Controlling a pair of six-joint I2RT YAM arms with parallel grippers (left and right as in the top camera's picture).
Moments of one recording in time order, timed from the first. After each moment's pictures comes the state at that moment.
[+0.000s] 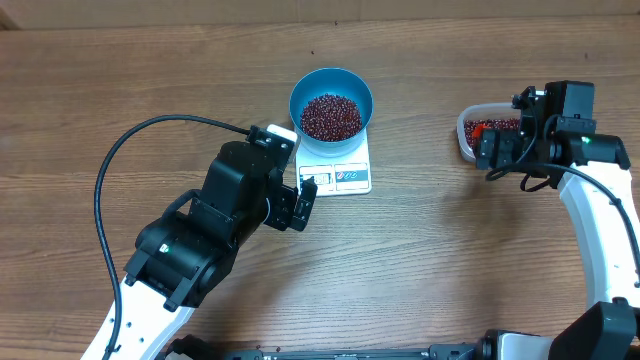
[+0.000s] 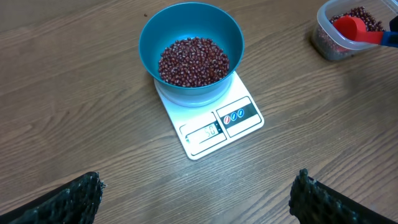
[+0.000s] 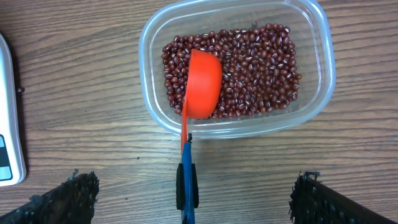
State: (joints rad) left arm -0.55 1.09 1.16 -0.82 -0.10 -0.12; right arm -0.14 1.49 1.19 -0.81 -0.08 -0.04
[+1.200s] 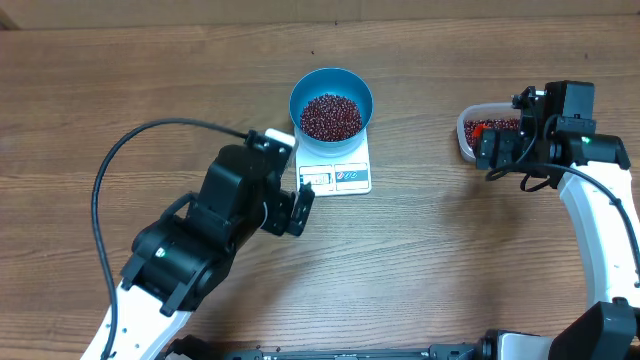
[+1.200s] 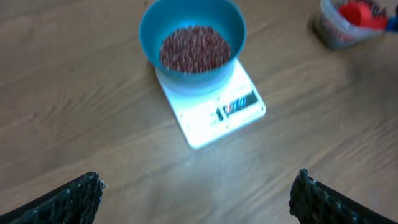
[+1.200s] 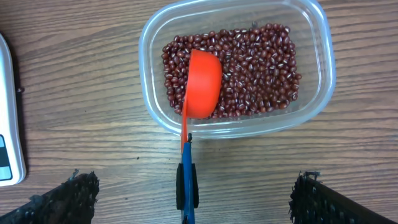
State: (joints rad) left arm -0.55 1.06 1.16 -0.88 -0.09 -0.12; right arm -0.14 1.49 1.19 -0.81 -0.08 -0.03
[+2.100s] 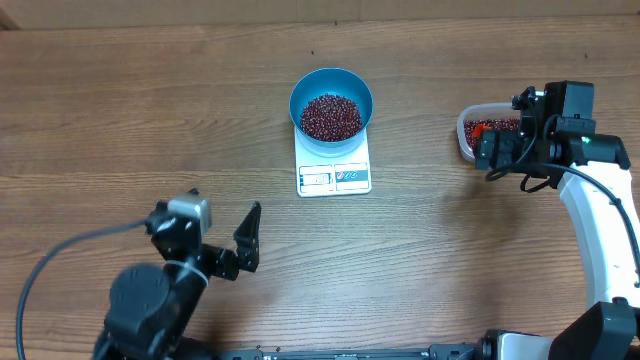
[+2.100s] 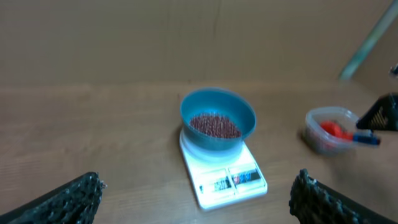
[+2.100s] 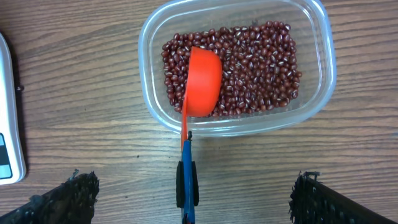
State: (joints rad) left arm -0.31 0.38 0.66 -0.49 0.02 -0.19; right arm -0.14 1.49 1.19 -0.82 -0.08 -0.03
